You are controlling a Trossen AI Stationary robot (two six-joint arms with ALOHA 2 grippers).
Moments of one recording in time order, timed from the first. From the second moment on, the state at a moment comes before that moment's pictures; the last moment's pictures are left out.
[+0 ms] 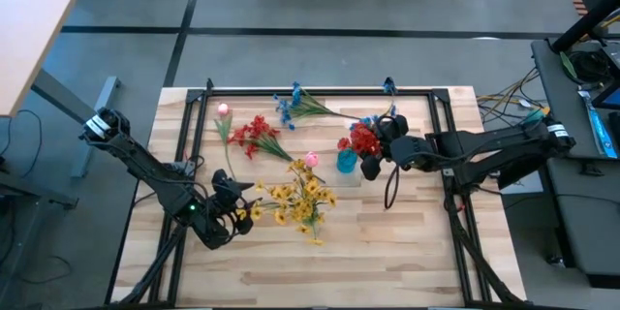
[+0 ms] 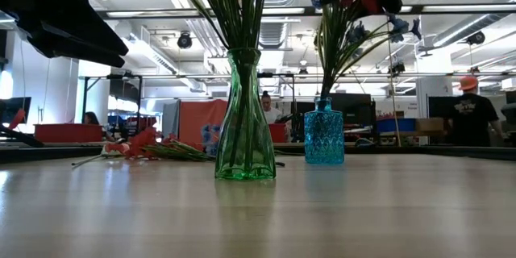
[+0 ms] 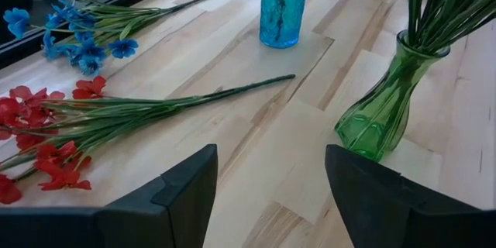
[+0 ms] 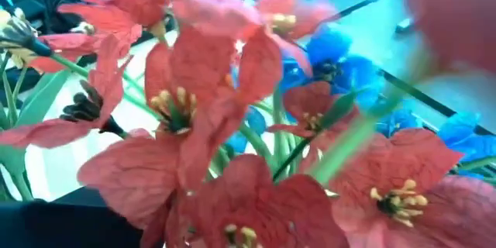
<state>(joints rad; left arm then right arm) -0.73 1.23 0.66 -0.52 -0.99 -1.09 0.12 1.17 0.98 -0.42 0.60 0.46</state>
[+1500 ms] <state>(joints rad) -0.73 1.23 0.66 -0.52 -0.99 -1.08 0.06 1.30 0.98 -0.38 0.56 0.44</state>
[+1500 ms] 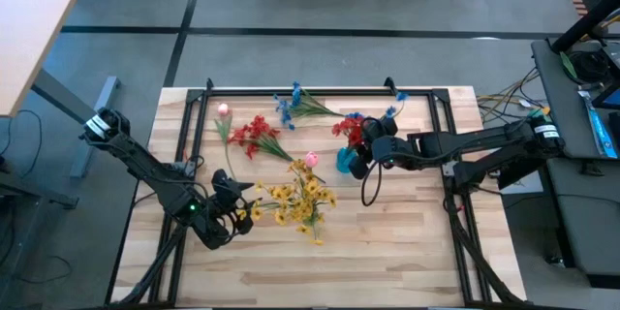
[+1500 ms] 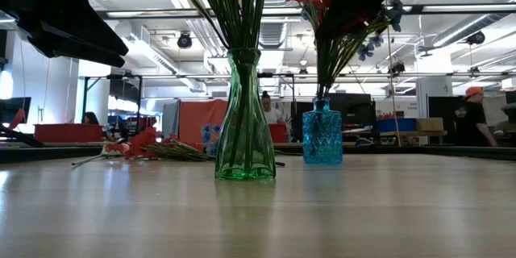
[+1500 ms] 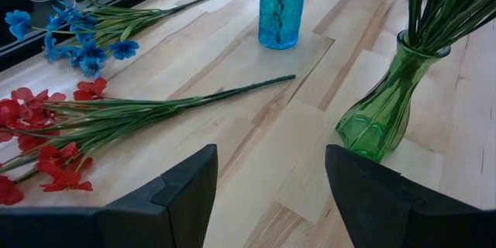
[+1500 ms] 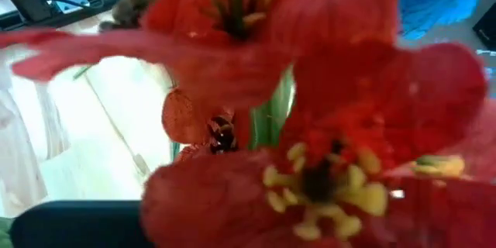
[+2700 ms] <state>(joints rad) -0.72 1.23 0.66 -0.51 -0.99 -1.12 0.07 1.03 1.00 -0.43 0.43 0.53</state>
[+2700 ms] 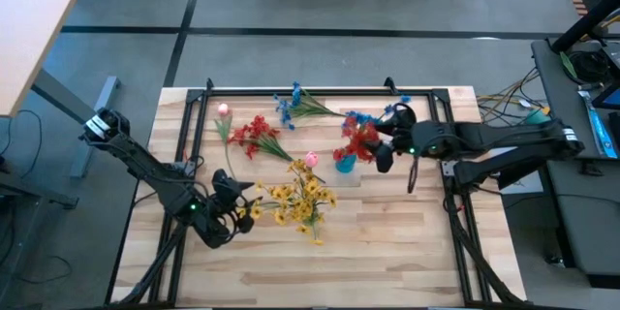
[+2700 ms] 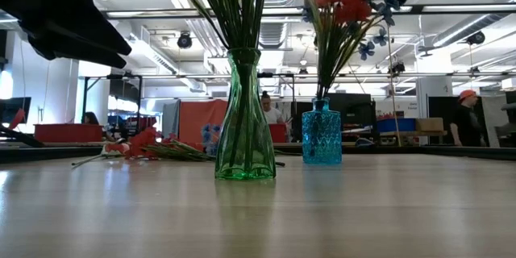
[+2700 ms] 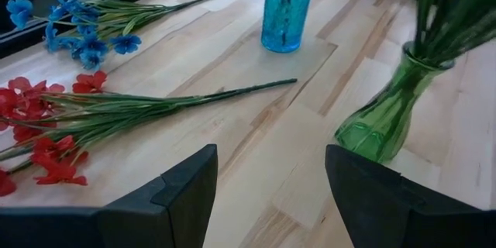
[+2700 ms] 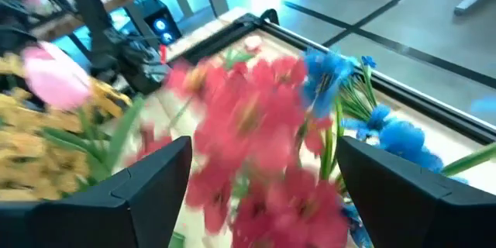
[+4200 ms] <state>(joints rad) -0.26 0.92 0.54 -0.57 -0.77 -0.28 0.17 1.12 1.45 -0.70 0.41 0.41</state>
